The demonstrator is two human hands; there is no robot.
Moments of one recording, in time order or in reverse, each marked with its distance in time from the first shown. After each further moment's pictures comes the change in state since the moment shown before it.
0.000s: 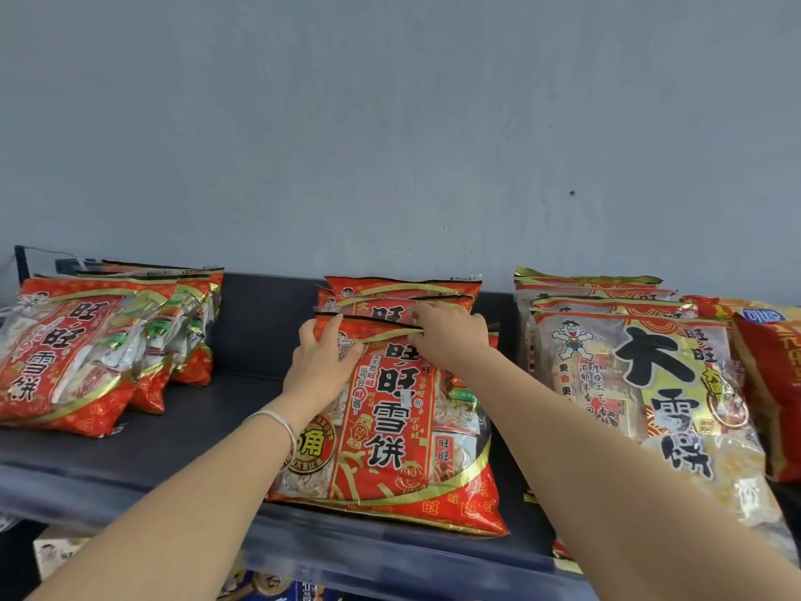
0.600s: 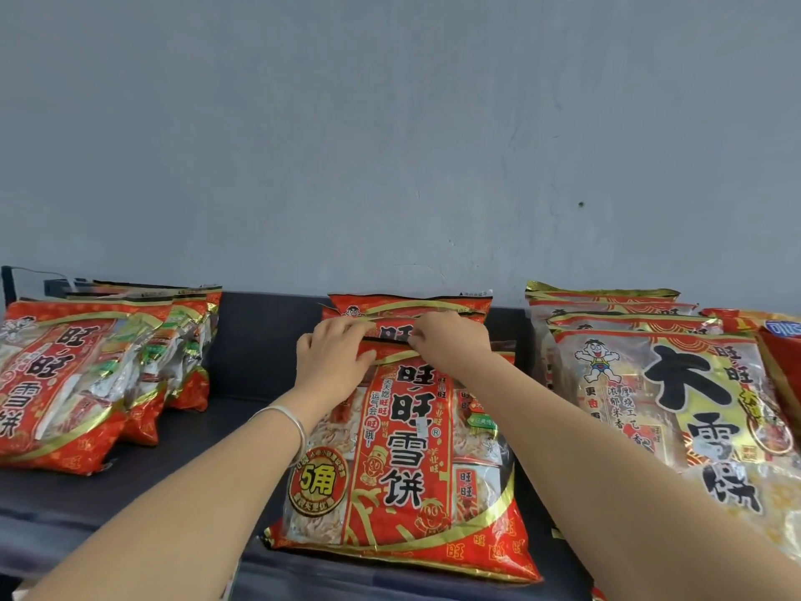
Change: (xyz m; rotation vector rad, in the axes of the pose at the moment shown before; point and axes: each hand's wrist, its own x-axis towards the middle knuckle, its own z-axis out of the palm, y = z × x) left_hand 0.034 0.012 -0.011 0.353 0.089 0.260; right_hand 0.027 -0.011 -0.002 -0.046 0.028 0.019
